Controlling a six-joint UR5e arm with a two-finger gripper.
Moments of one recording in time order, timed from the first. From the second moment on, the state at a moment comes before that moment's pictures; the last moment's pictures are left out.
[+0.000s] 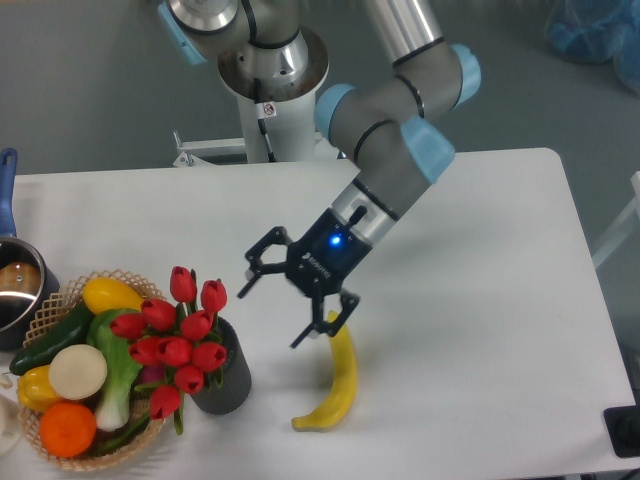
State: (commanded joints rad) arm 2.63 -1.83 -1.83 -0.75 0.76 1.05
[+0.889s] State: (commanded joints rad) arm 2.80 -1.85 -1.79 -0.76 1.30 1.27
